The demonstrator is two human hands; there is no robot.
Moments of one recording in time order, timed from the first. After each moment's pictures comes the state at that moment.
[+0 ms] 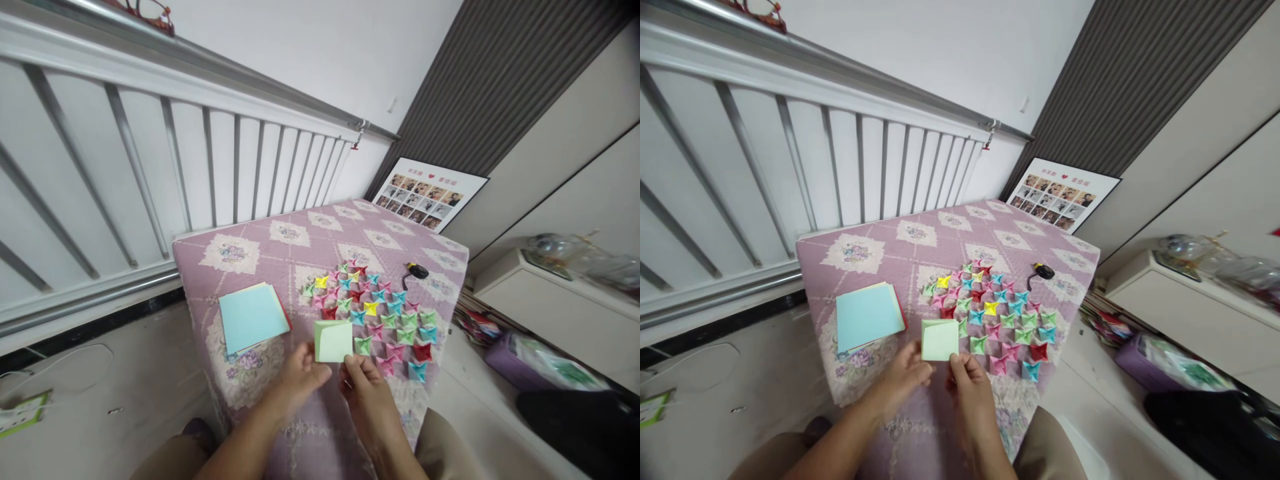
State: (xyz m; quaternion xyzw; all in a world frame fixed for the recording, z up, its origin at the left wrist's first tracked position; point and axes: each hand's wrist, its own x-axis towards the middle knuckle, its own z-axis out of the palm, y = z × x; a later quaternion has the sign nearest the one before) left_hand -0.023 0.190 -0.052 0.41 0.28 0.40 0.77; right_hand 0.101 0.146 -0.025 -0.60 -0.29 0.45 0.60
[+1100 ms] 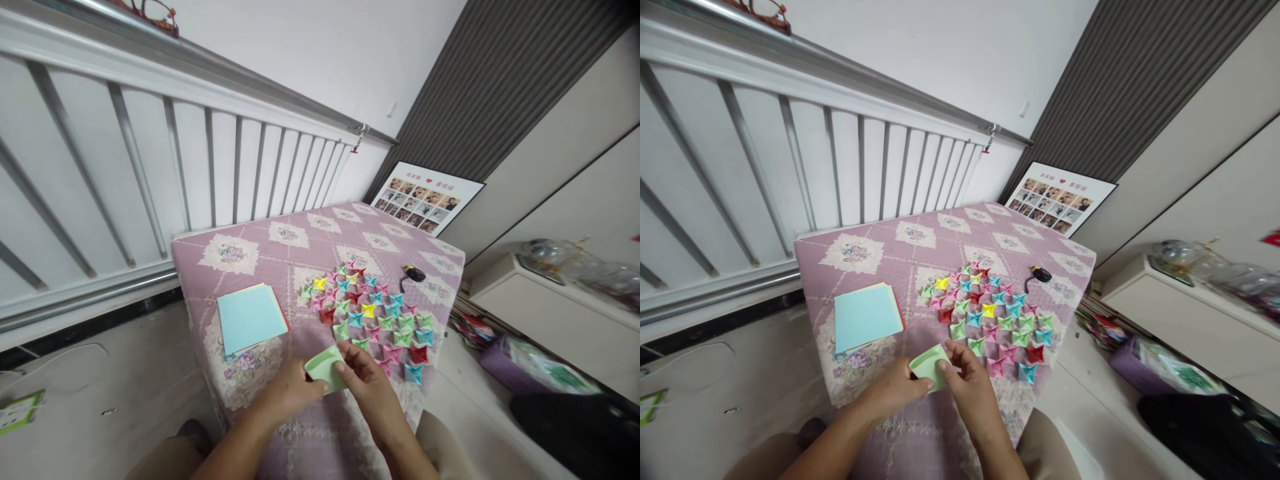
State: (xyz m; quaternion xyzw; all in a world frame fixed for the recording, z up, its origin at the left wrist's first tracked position) left_hand -0.032 0.191 -0.062 0.61 0.40 0.27 0.63; right_hand 0.117 0.150 -0.007 -0.59 -0.41 0.46 0.52
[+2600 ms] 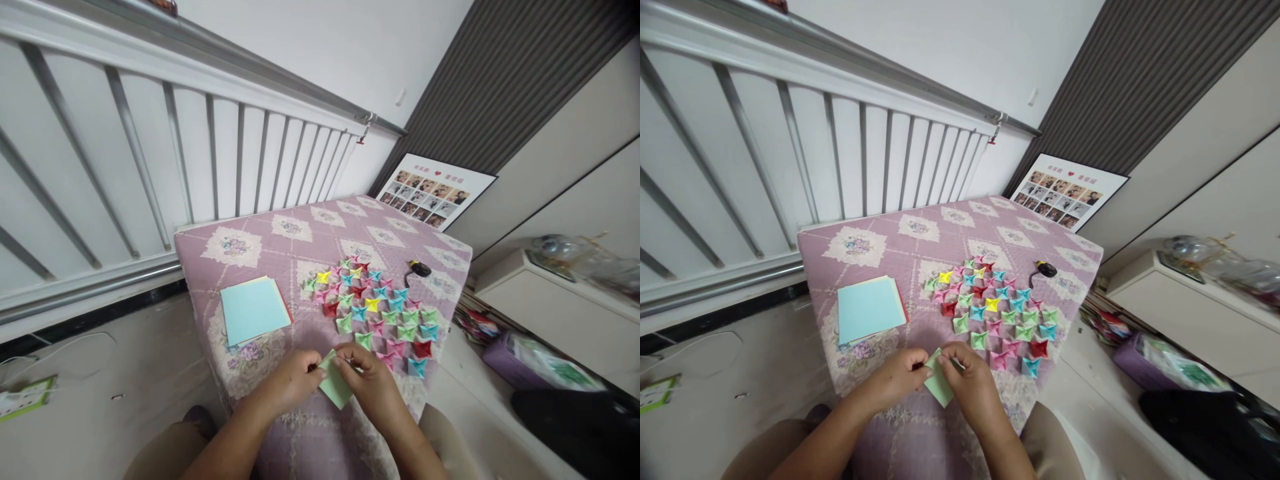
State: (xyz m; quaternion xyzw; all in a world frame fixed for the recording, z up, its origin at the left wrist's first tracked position) left_hand -0.041 0.194 -0.047 0.68 0.36 0.23 0.60; right_hand 0.122 0.154 -0.007 -0.62 -0.64 0.29 0.35
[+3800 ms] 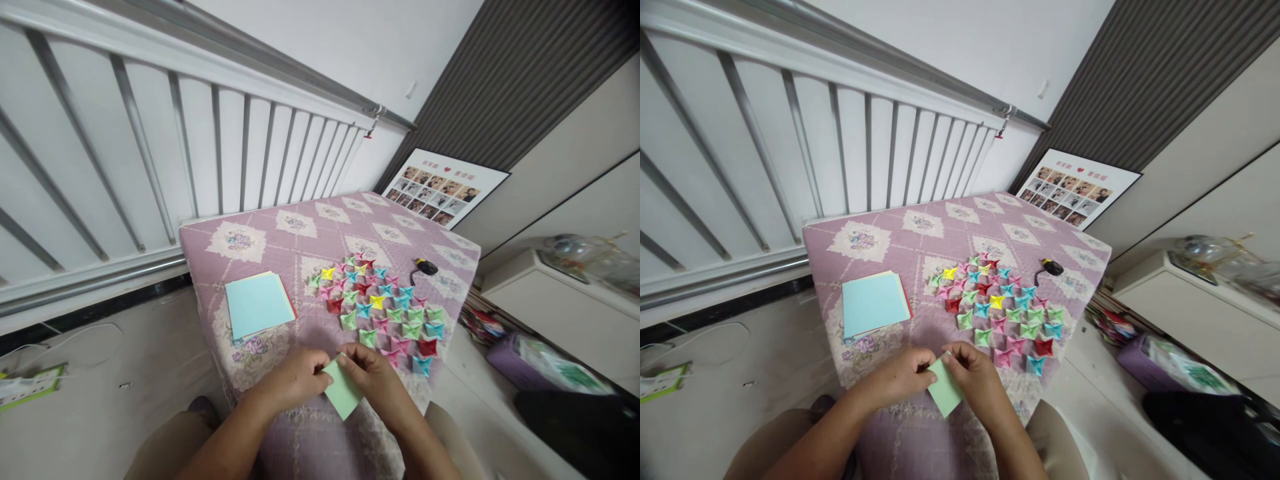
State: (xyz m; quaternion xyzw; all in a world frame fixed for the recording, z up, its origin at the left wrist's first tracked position) left_hand -0.045 0.194 -0.047 0.73 0.35 0.21 0.55; right_hand 0.122 0.154 -0.007 -0.64 -0.51 0.45 0.36
